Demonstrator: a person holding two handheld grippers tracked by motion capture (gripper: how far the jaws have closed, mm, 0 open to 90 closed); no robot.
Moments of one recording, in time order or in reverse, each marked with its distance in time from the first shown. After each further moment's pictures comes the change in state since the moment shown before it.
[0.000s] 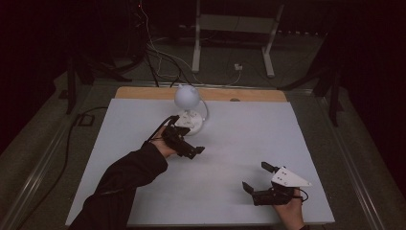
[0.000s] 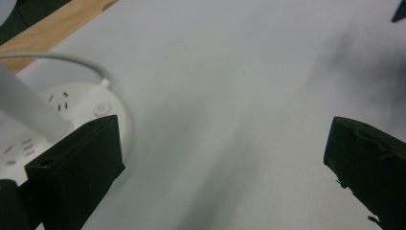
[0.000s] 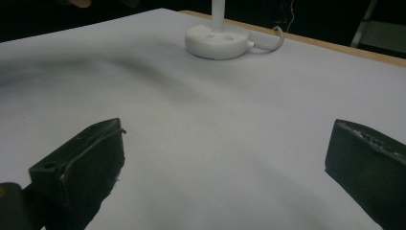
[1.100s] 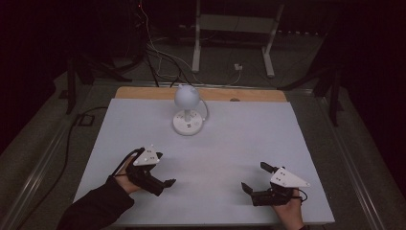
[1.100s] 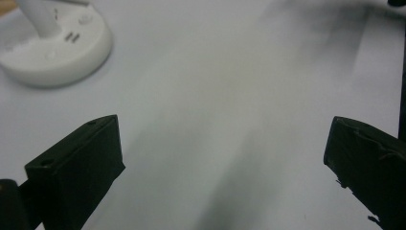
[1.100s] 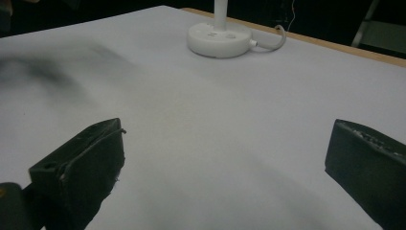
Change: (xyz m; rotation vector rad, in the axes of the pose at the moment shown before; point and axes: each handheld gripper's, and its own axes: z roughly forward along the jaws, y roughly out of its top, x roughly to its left) left arm -0.039 -0.101 -0.068 -0.027 -0.011 -0.006; right arm 0.003 0.000 0.001 0.009 0.000 -0.011
